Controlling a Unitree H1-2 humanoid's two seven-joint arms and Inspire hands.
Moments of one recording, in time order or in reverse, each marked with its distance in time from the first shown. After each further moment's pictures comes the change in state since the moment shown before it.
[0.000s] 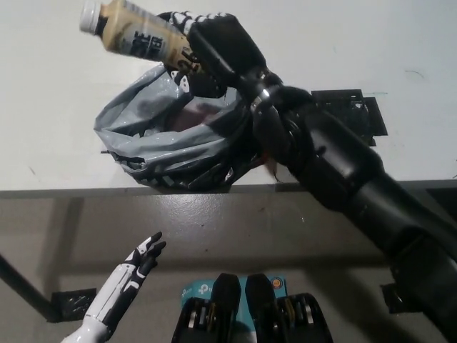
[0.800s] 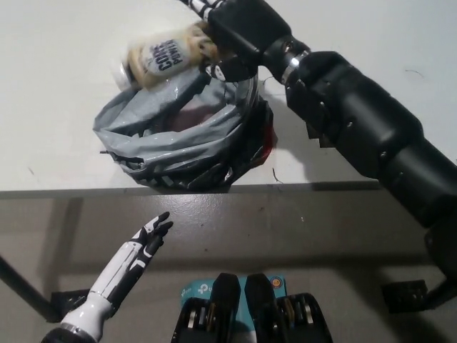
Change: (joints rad) left_arm -0.080 0.011 -0.004 -0.014 0.007 0.041 -0.030; right_arm -0.035 -0.111 -0.027 -0.028 -0.125 -0.062 0.134
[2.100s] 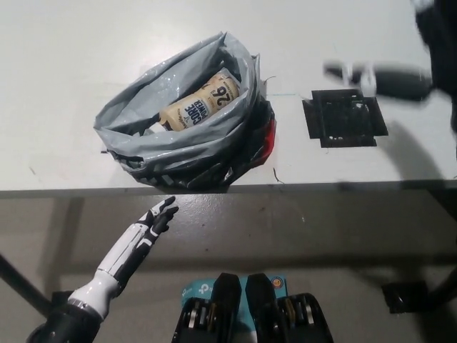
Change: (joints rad) left_arm -0.090 -0.011 0.007 0.079 -0.001 0.022 -0.023; right_arm 0.595 -0.156 -0.566 -0.990 0.382 0.061 0.183
